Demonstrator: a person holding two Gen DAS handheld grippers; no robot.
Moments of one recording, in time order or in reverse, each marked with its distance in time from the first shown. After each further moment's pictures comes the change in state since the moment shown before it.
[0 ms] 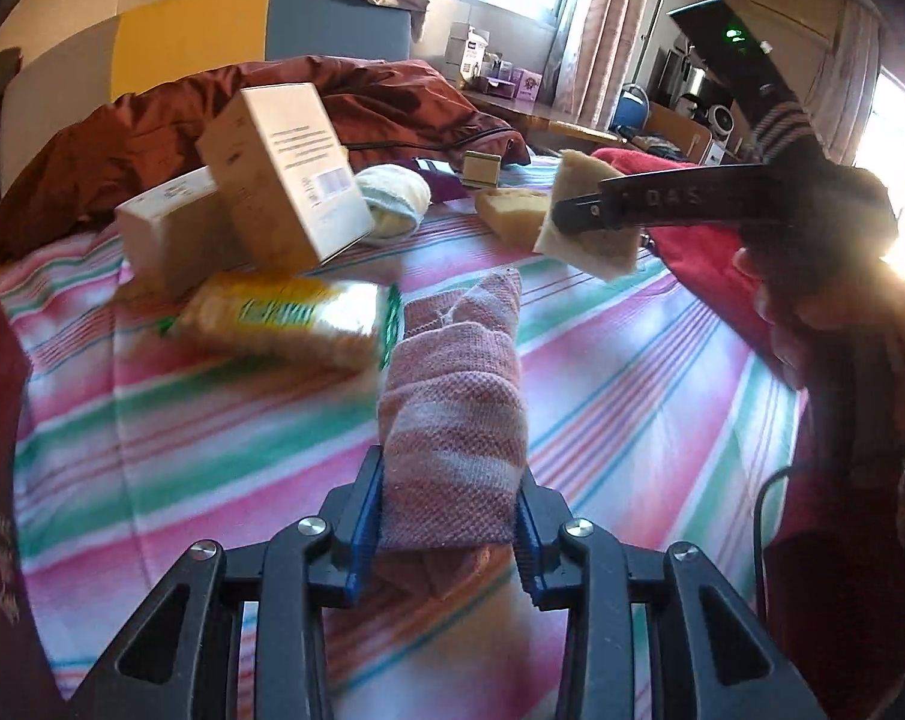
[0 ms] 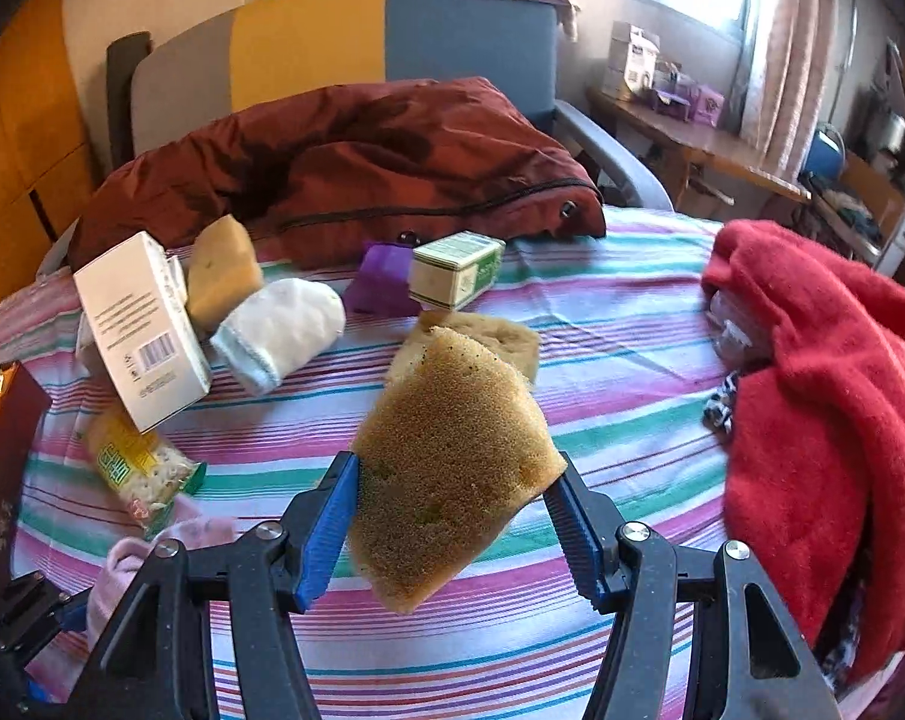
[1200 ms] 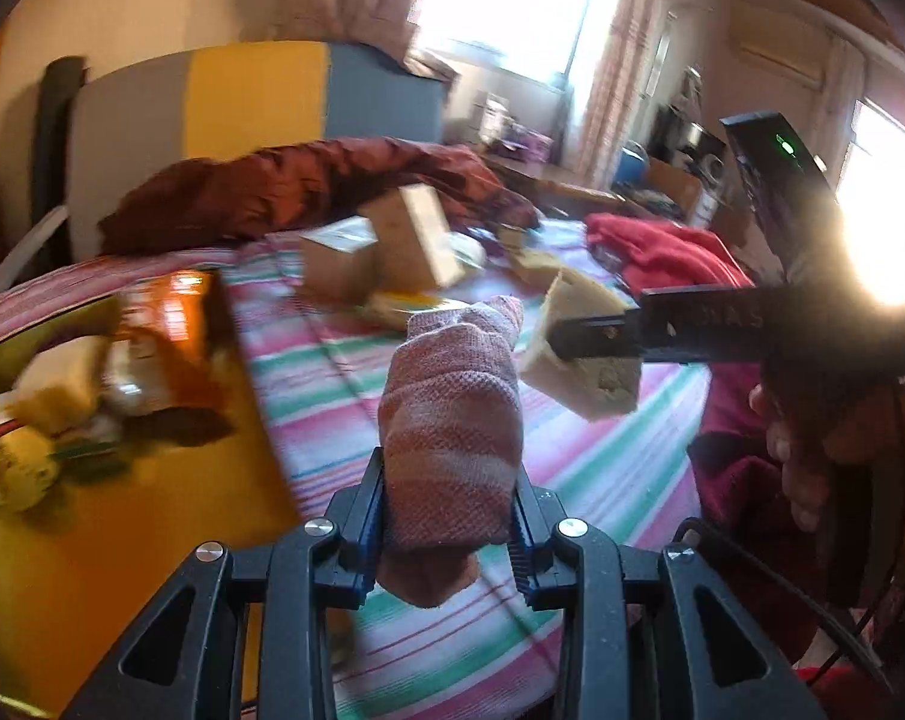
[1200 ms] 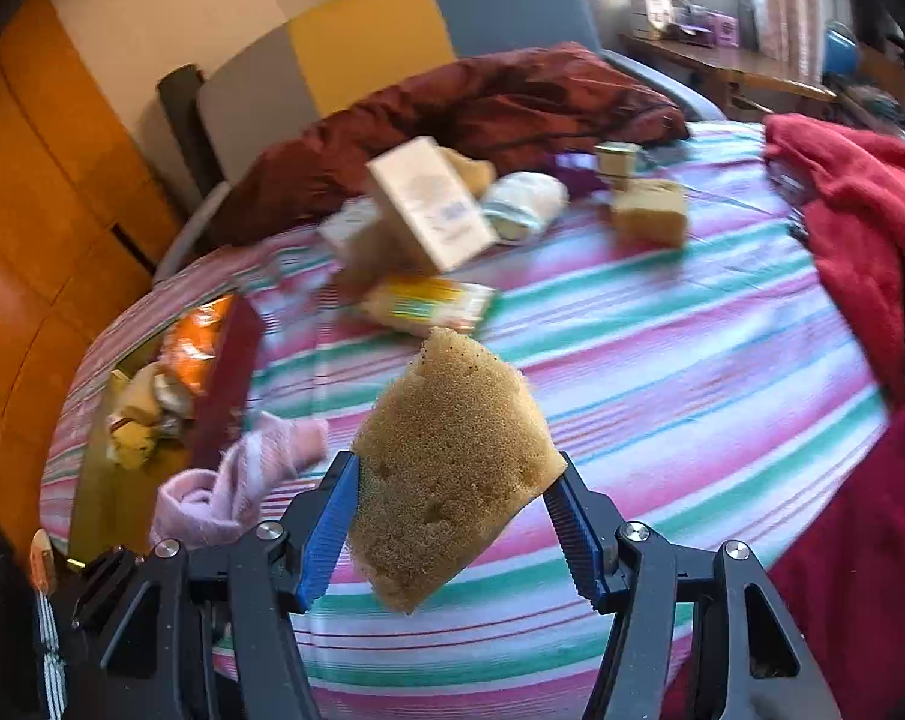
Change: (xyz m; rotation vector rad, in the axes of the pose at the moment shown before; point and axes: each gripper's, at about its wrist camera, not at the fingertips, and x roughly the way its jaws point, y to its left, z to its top) left arm -0.158 0.053 -0.058 -0.047 -0.127 0.024; right arm -0.112 0.123 -0.083 0.184 0.065 0.270
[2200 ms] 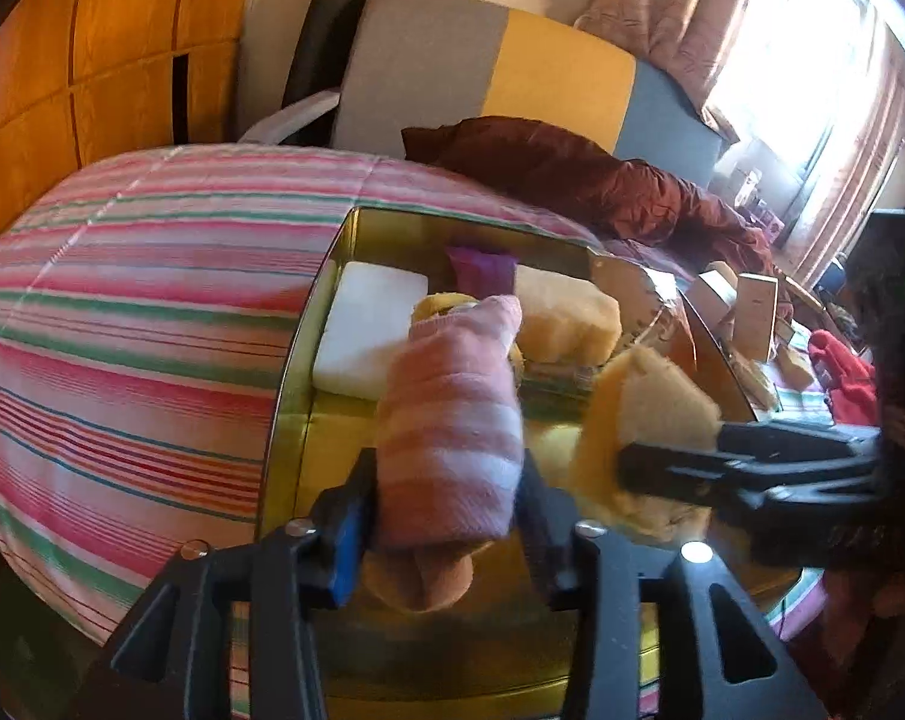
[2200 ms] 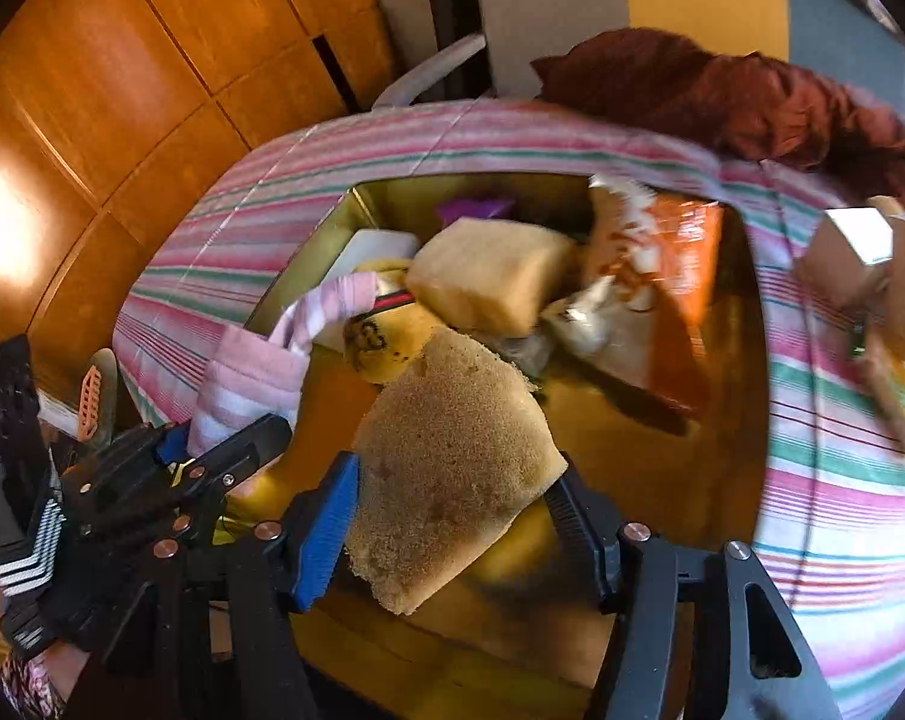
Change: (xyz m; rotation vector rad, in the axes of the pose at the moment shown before) left arm -0.079 0.215 -0.045 -0.421 0.043 0.340; right arm 0.113 0.255 -0.019 -0.398 0.252 0.250
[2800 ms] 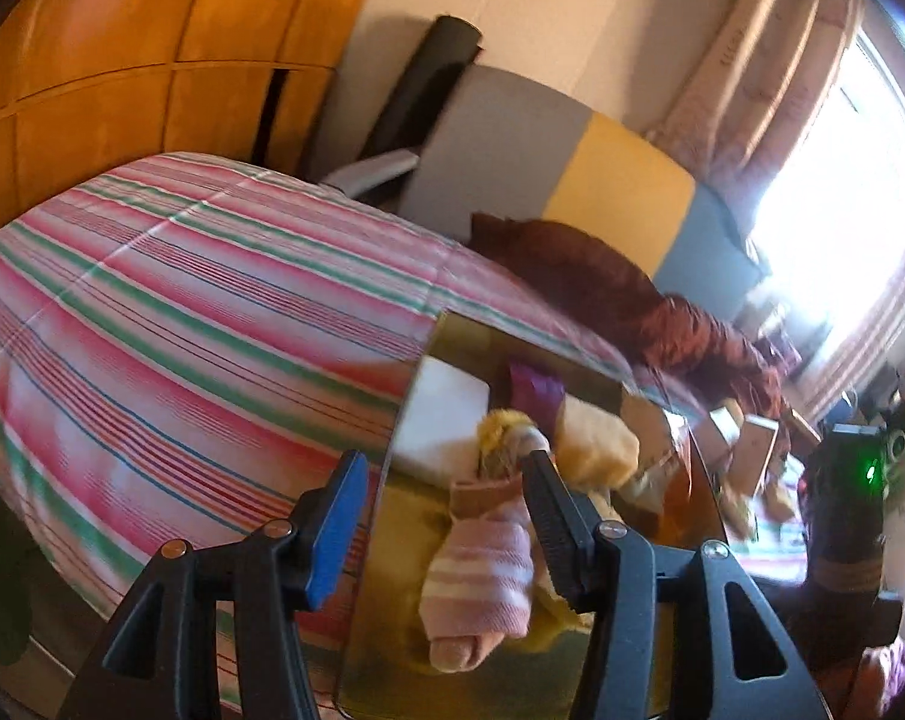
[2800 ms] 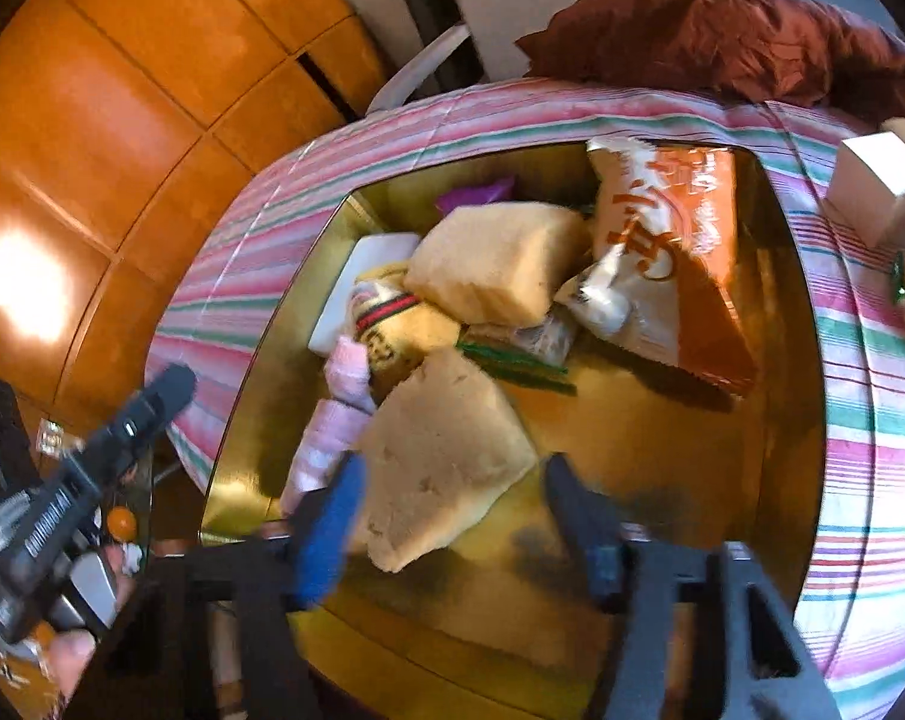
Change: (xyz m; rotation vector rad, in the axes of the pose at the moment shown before) left arm -0.047 0.042 0.016 -0.234 -0.194 0.021; right arm 0.004 -0.011 -0.005 0.109 0.016 0.118
